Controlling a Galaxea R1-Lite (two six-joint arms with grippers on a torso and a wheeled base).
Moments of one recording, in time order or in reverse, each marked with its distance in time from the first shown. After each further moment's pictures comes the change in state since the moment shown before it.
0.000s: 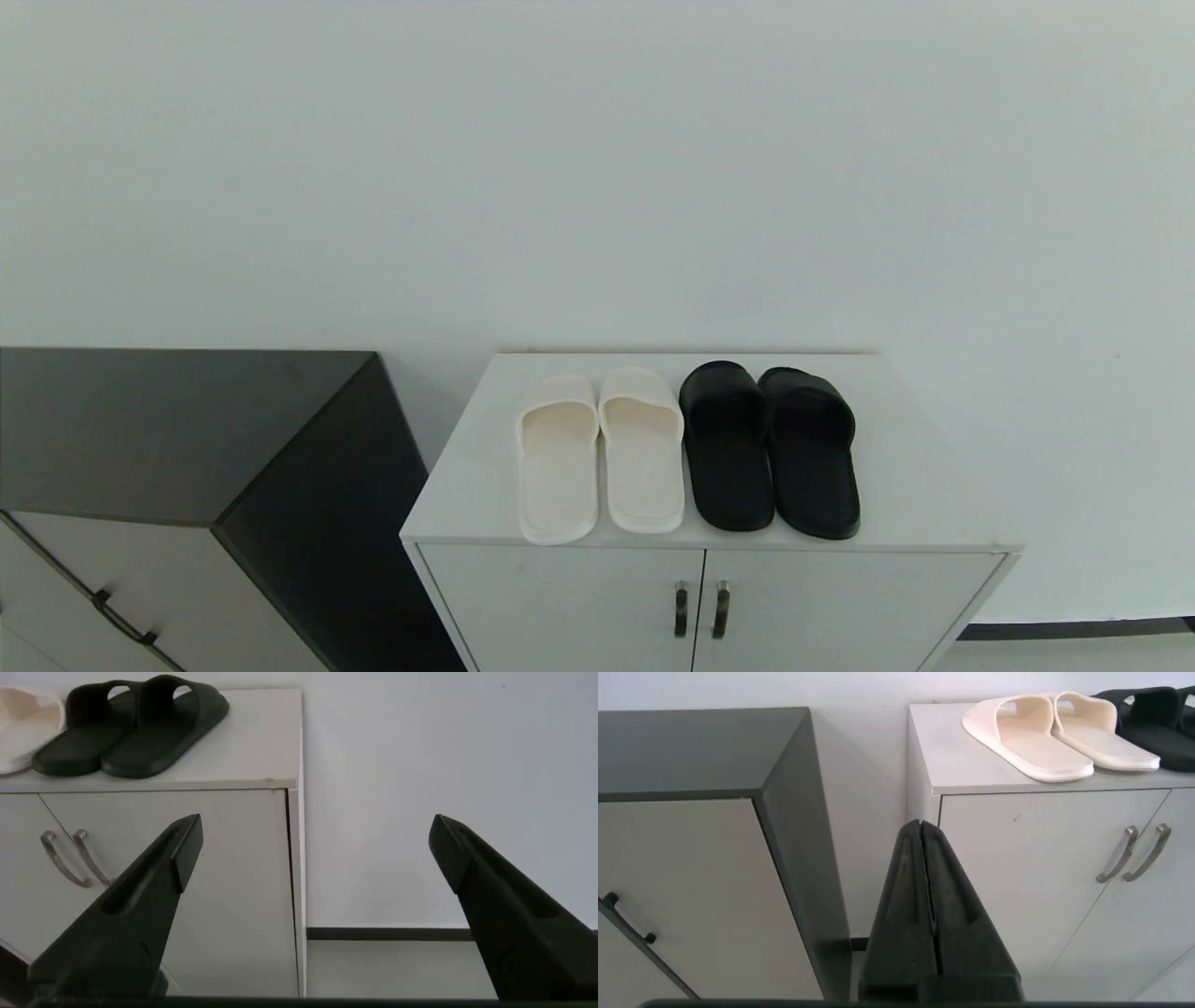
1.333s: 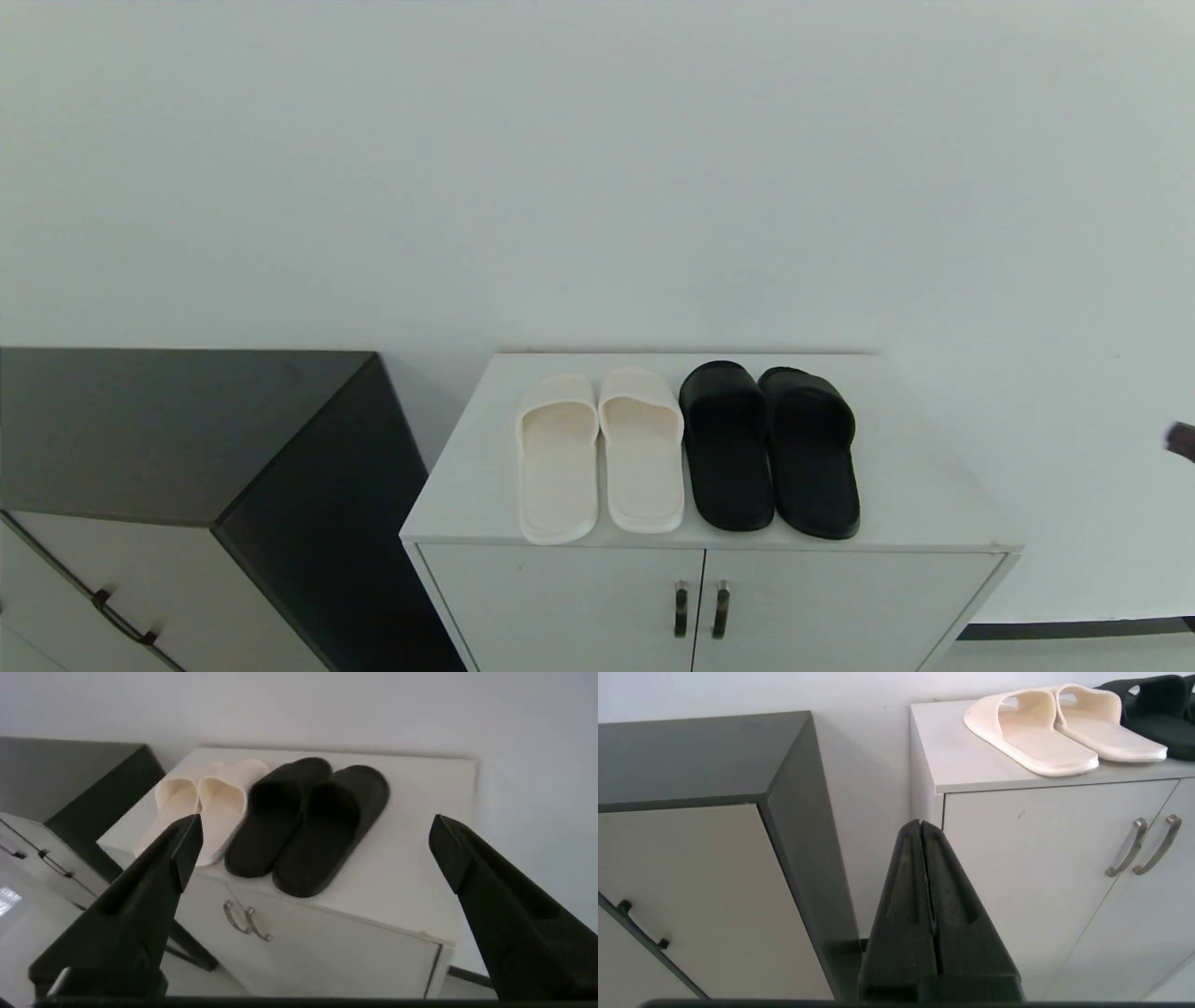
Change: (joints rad) left arm 0.000 0.000 0.000 0.000 -0.002 0.039; right arm 0.417 0.865 -0.520 -0.252 -0.007 0.164
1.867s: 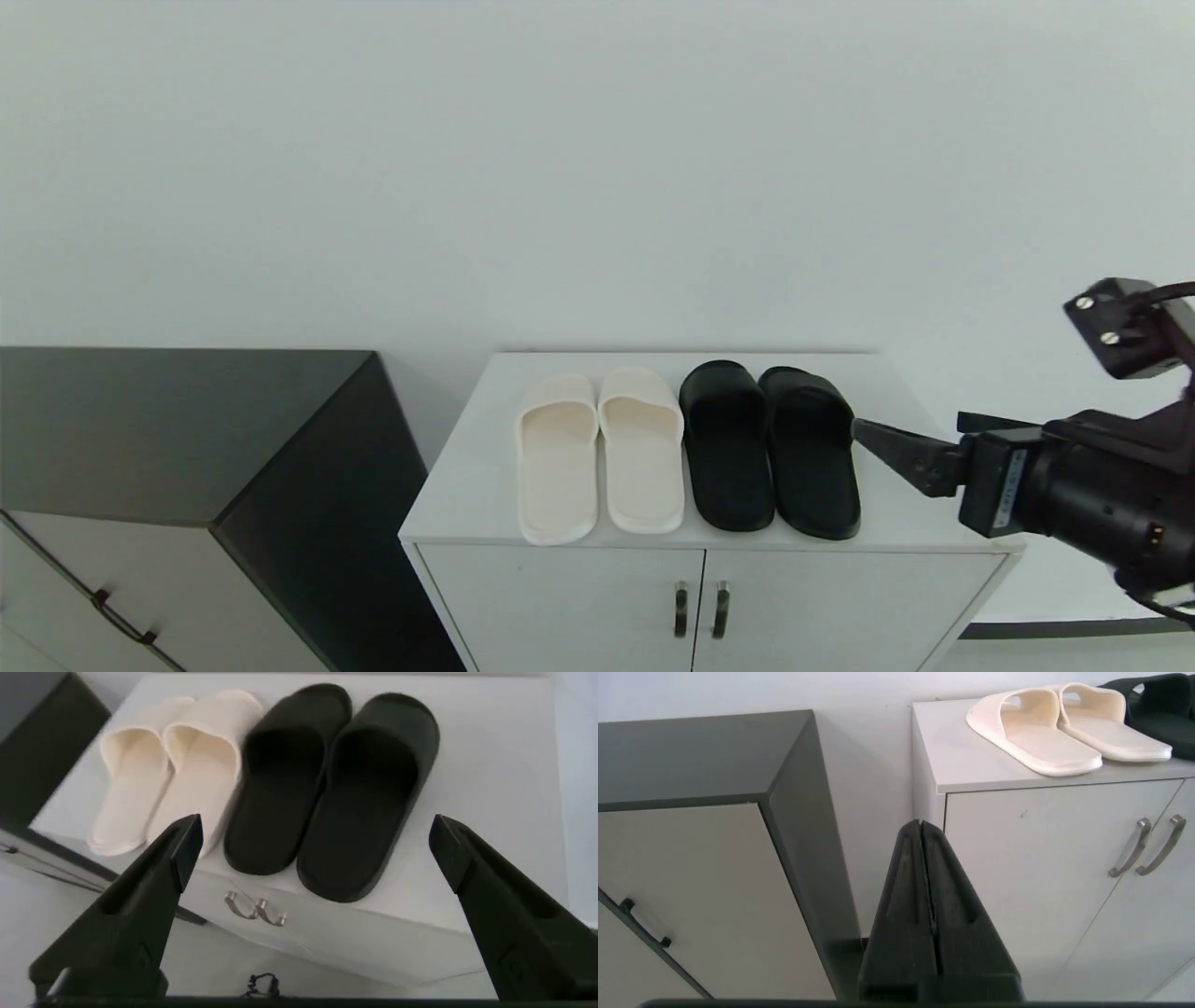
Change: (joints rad) left arm 0.001 0.000 0.000 0.000 0.000 0.000; right arm 0.366 0.411 -0.157 -0.079 -0.430 0.154
